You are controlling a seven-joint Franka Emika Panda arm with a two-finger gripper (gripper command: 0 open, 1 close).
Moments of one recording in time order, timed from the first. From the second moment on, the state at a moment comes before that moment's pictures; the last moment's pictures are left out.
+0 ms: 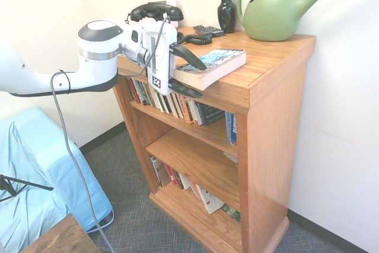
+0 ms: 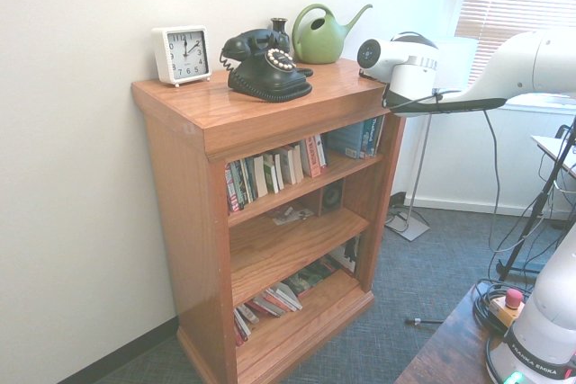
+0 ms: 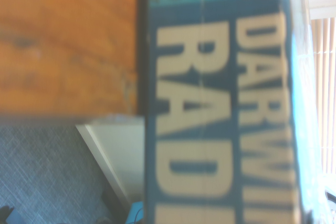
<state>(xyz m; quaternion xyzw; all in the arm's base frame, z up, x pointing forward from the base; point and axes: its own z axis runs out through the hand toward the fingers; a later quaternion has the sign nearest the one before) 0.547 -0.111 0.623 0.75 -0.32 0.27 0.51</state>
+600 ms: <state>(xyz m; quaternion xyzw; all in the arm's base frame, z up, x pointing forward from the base) 0.562 -0.113 0.632 0.75 -0.32 0.27 0.51</state>
